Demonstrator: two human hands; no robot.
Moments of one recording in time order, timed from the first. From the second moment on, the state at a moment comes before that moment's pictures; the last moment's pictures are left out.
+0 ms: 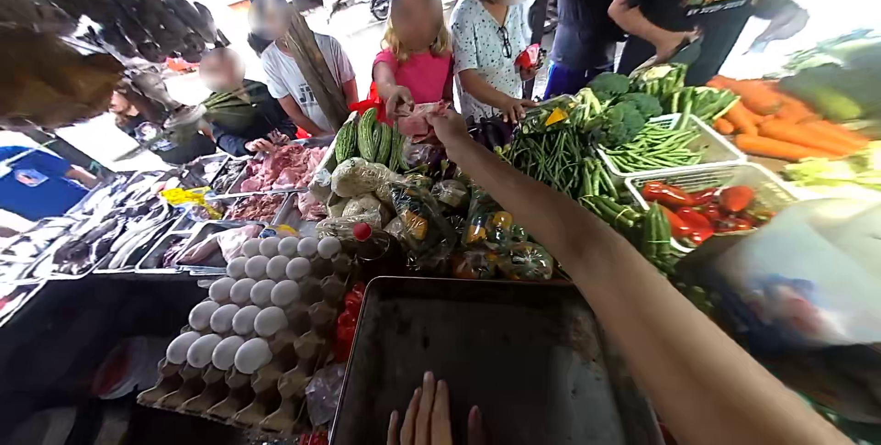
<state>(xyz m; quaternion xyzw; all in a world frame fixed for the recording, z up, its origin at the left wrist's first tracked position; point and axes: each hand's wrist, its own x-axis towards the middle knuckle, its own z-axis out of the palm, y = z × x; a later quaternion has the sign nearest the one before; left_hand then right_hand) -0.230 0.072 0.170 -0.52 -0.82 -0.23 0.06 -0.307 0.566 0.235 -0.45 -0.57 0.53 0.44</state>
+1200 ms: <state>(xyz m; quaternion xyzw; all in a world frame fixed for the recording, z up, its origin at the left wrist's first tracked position) -0.203 0.107 0.190 -0.29 -0.61 -0.62 -0.40 0.002 0.276 -0.005 -0.64 -0.66 0.37 0.10</state>
